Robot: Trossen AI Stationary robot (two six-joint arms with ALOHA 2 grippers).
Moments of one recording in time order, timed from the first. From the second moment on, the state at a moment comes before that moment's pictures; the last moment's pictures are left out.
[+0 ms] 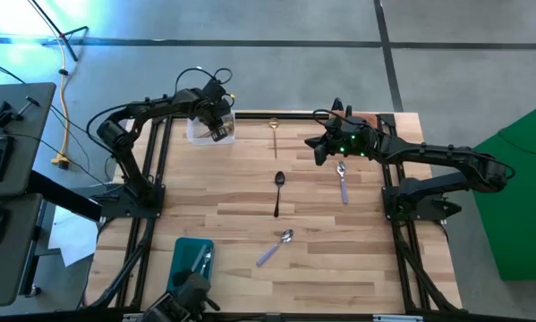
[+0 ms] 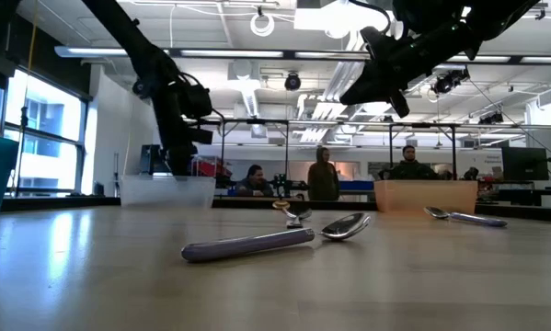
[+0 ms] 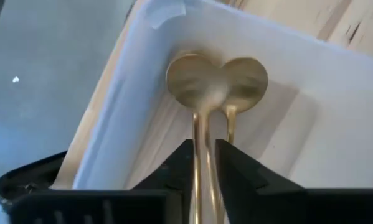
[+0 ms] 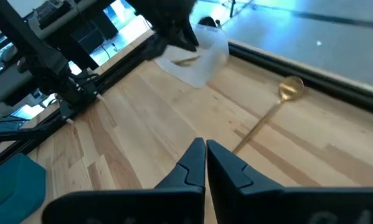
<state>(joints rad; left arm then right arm) 0.90 1.77 1.15 -0.58 -0.04 0.45 -0.41 1.15 0.71 0.02 -0.04 0.44</state>
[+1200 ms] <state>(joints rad) 0.47 1.27 0.83 -0.12 0.21 -0.41 -0.34 1.35 0.70 -0.86 0.14 0.99</state>
